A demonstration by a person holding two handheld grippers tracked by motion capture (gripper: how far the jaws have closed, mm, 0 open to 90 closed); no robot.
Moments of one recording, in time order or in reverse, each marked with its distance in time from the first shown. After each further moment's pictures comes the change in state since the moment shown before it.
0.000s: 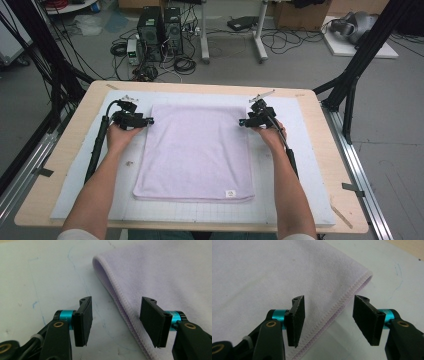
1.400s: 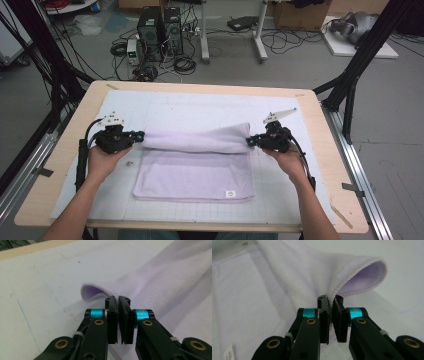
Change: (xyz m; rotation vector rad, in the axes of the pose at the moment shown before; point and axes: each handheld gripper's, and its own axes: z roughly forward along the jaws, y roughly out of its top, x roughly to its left) left arm -0.055 -0.048 -0.104 -0.133 -0.175 0.122; right arm 0.062 -0.049 -0.090 -0.079 0.260 -0.021
